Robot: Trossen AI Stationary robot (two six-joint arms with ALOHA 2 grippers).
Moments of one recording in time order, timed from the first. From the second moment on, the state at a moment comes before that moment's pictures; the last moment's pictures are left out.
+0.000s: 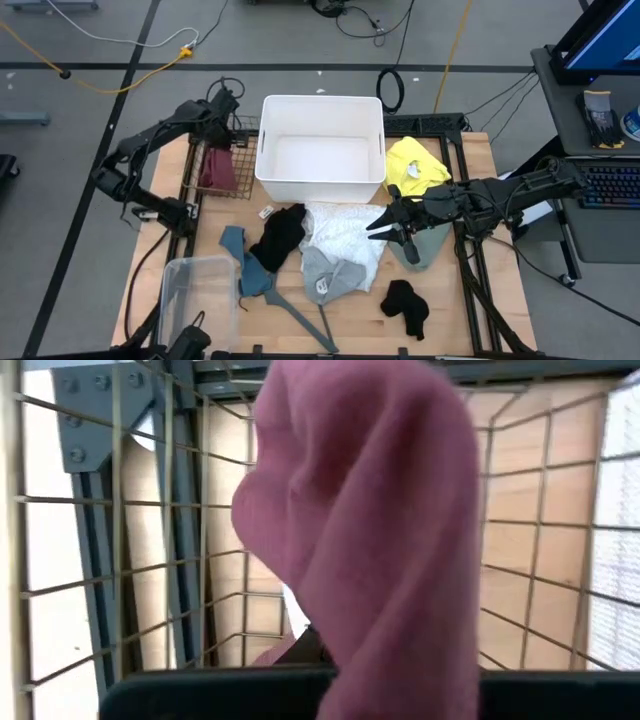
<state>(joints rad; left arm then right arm) 1.02 1.43 1.07 -0.96 -0.13 -0.48 0.26 1.07 1.03 -0.34 0.03 0.20</state>
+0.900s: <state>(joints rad) 0.99 1.44 1.07 -0.98 -0.11 -0.59 0.26 1.07 1.03 -0.34 0.03 0.20</state>
